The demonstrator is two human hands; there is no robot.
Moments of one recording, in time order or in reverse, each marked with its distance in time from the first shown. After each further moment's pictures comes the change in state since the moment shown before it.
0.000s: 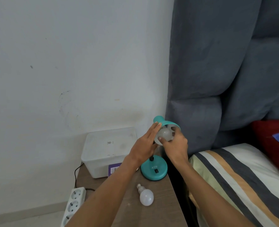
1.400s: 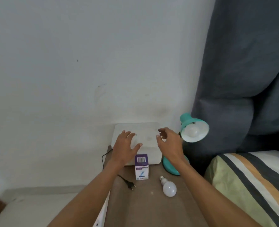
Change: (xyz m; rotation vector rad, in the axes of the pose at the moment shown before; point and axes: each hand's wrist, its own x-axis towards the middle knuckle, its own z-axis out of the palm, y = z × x) left_hand -0.128 -0.074 -0.099 0.235 0.117 -0.552; right_hand -0.054 -0.049 0.081 -0.015 -0.177 -0.322
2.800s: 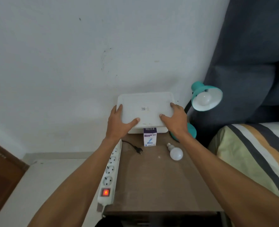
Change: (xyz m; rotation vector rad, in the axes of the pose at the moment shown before) left_hand -0.055 -0.021 -0.045 -0.270 0.043 -0.295; right_hand -0.031 -0.001 0.016 -0.008 -0.141 0.203
